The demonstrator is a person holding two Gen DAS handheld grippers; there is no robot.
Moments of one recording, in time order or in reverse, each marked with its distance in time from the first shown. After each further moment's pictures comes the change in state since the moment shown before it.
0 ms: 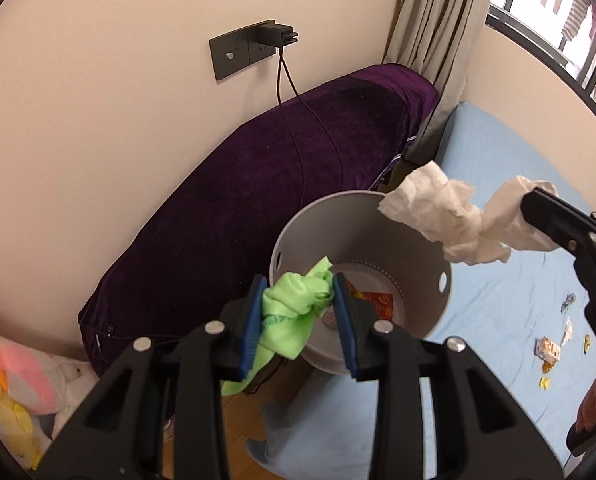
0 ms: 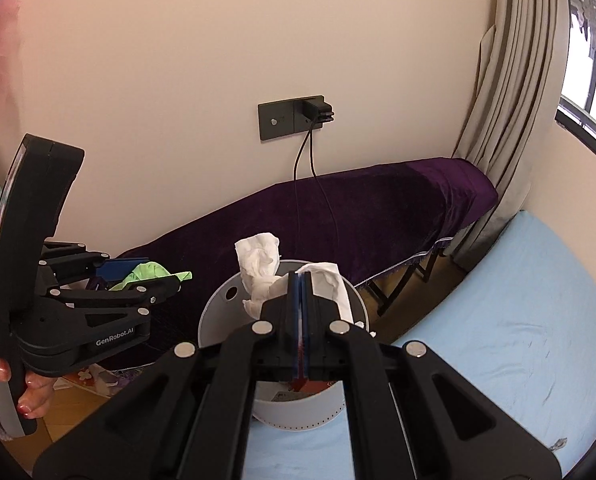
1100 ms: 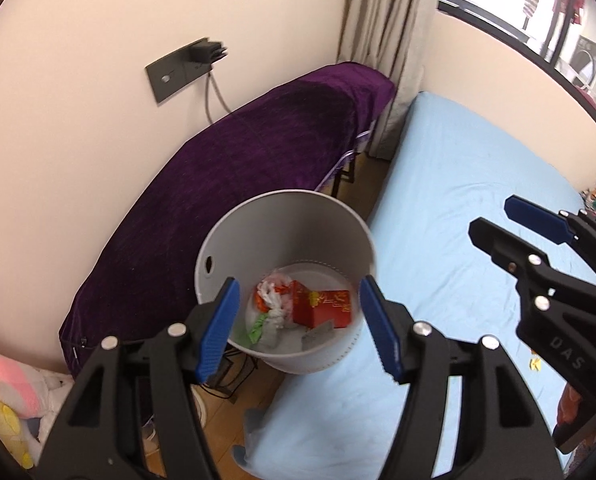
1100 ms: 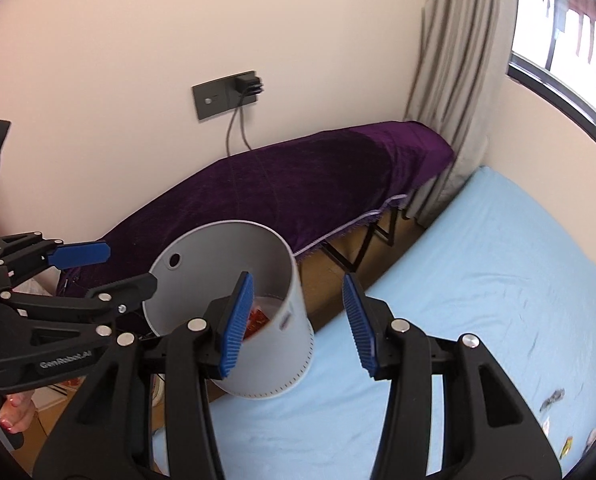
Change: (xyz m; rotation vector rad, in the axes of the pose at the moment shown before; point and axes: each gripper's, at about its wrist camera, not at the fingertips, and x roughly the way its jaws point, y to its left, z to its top) left arm -0.018 -0.082 -0.014 0.120 -0.035 -0.065; right arm -0.027 -0.065 -0.049 0.141 0.060 -0.133
